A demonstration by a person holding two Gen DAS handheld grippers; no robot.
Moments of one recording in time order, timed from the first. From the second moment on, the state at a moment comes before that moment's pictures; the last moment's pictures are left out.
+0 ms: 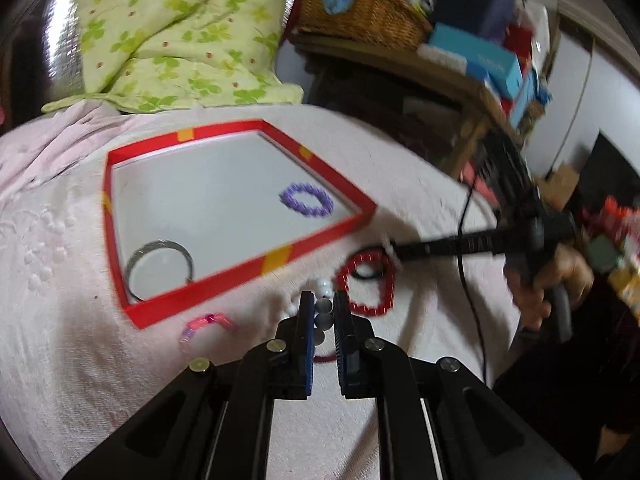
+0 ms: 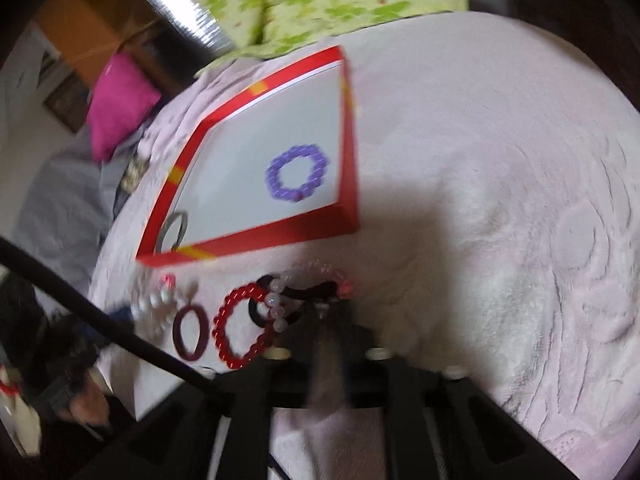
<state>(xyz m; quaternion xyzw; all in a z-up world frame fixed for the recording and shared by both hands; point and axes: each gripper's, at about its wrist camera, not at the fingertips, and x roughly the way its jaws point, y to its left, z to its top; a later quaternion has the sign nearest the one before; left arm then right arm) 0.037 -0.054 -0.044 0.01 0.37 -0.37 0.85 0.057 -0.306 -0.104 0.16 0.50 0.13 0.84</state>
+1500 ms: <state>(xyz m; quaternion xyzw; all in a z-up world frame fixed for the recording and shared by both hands) 0.059 -0.002 -0.016 -0.07 0.32 -0.31 0.89 0.039 -0.326 -0.072 0.18 0.45 0.12 0.86</state>
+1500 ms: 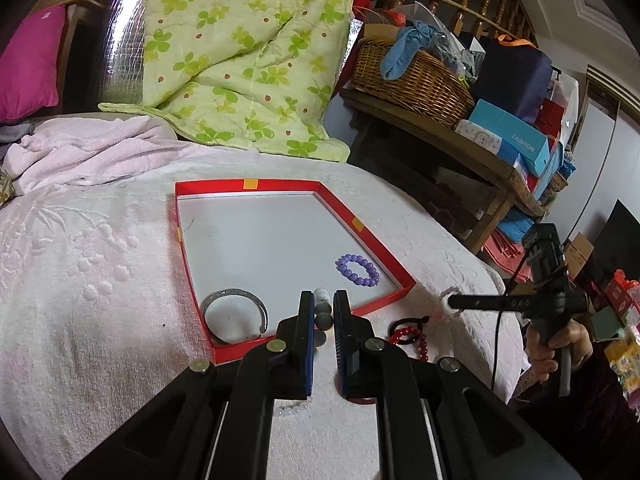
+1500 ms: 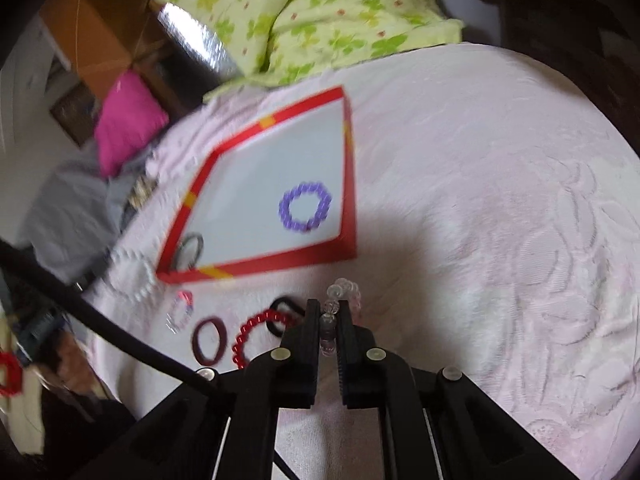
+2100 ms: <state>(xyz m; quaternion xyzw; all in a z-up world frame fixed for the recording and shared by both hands) 0.095 0.003 -0.001 -0.11 0.28 -0.32 0.90 0.080 -0.286 -0.042 0.28 0.36 0.19 0.87</state>
